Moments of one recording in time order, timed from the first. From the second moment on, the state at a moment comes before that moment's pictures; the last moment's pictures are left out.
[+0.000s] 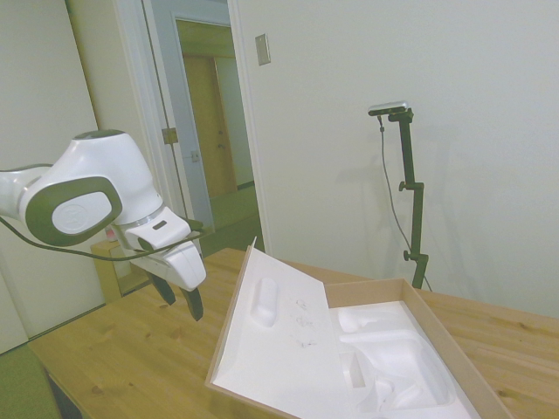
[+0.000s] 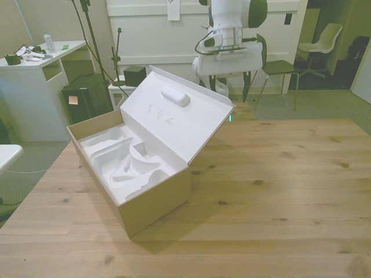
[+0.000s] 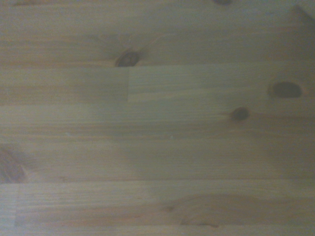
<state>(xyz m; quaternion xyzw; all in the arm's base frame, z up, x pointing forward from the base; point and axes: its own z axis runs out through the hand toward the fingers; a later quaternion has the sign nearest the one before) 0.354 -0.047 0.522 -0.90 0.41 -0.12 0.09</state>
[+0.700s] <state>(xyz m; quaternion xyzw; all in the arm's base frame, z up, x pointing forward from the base) 0.322 -0.268 0.614 -0.74 0.60 -0.25 0.18</state>
